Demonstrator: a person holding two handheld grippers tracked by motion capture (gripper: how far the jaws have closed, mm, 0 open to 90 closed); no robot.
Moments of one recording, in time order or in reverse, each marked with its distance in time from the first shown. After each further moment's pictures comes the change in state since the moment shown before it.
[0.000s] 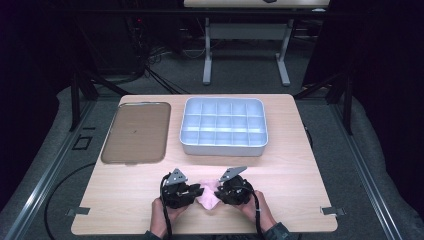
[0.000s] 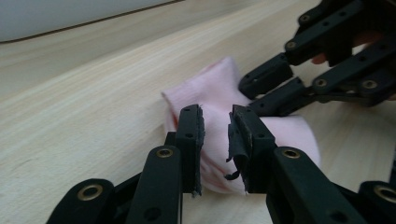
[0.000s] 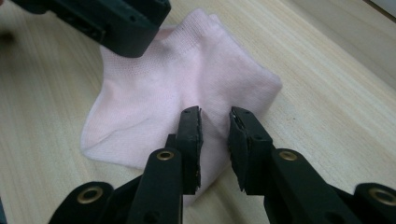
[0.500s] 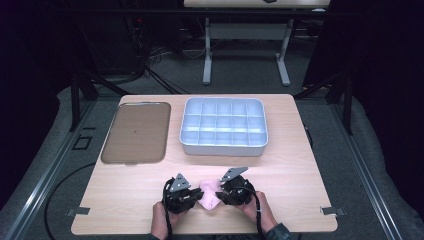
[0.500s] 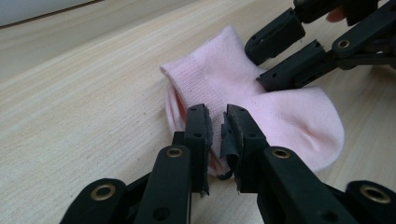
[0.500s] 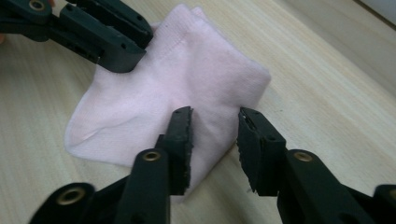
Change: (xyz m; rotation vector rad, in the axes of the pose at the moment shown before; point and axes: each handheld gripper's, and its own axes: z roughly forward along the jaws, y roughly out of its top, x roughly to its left) left arm -0.003 -0.011 0.008 0.028 0.059 0.066; right arm -0.001 -0.002 -0.003 -0.003 -0.039 0.011
